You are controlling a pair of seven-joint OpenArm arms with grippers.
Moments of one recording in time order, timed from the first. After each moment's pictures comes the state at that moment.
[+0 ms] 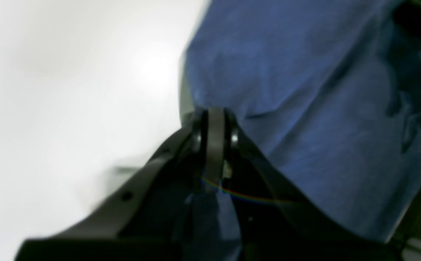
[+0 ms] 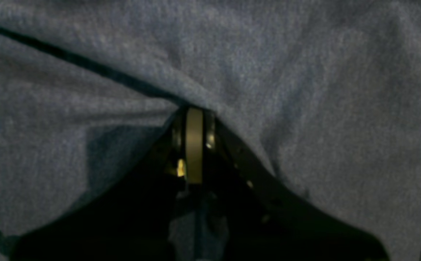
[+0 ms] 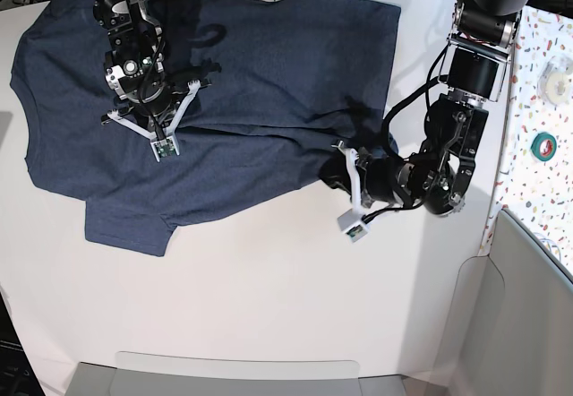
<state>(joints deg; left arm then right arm) -23.1 -17.8 19.6 82.1 -48.5 -29.8 69.2 -9.5 16.9 -11.3 102.8 1.3 1.0 -58.9</state>
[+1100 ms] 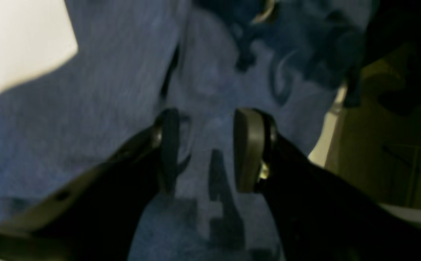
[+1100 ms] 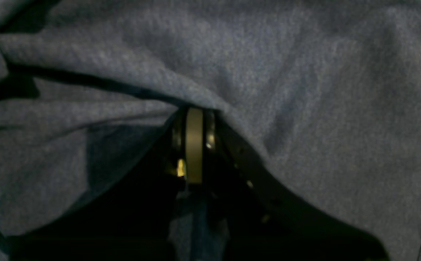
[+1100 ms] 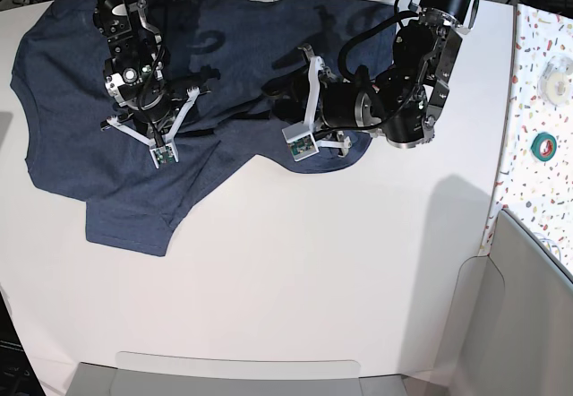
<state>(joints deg) -4.5 -12.8 17.8 105.2 -49.3 -36.8 75.2 -7.7 16.8 -11.2 101.1 1.4 1.1 -58.9</state>
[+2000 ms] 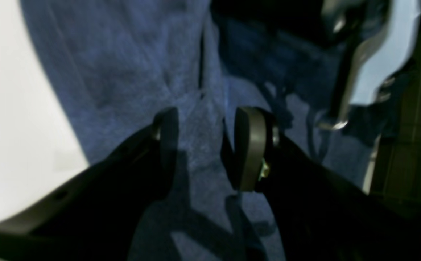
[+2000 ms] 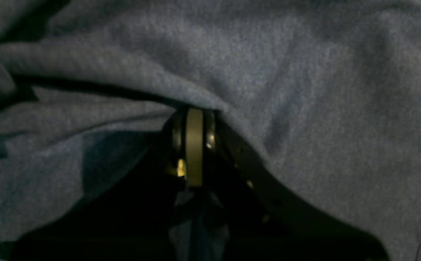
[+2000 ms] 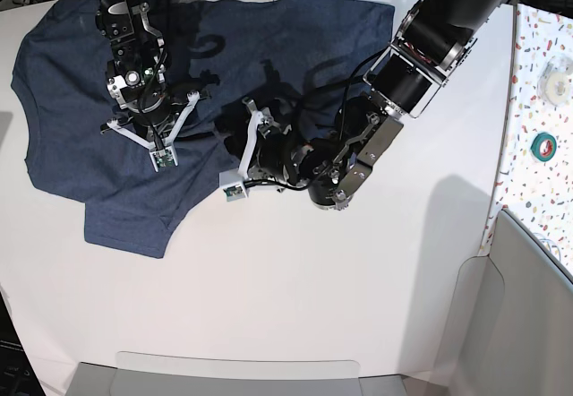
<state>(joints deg) -28.8 -5.2 39.7 68.3 -48.4 -36.7 63.4 -7.2 16.2 -11.2 99.3 0.1 0.6 -56.9</state>
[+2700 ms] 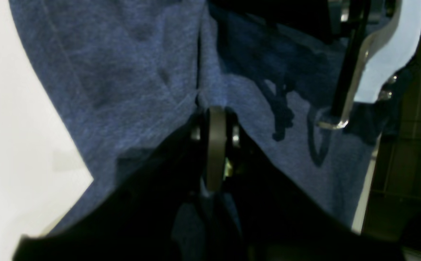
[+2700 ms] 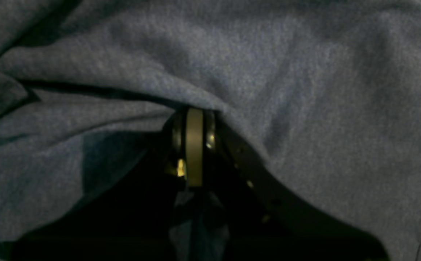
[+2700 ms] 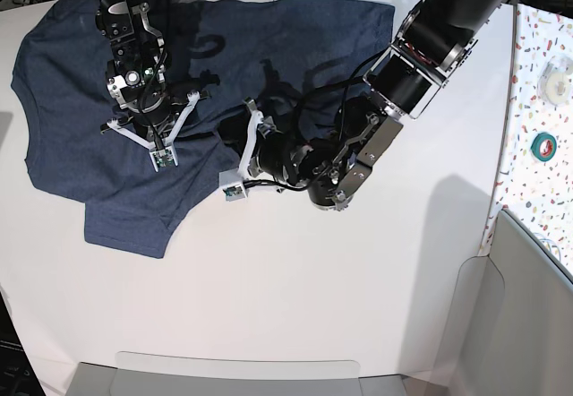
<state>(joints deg) -28.7 -5.1 37.6 68.4 -48.5 -36.6 63.1 -7.2 16.2 -11.2 99.3 0.2 0.6 -56.8</state>
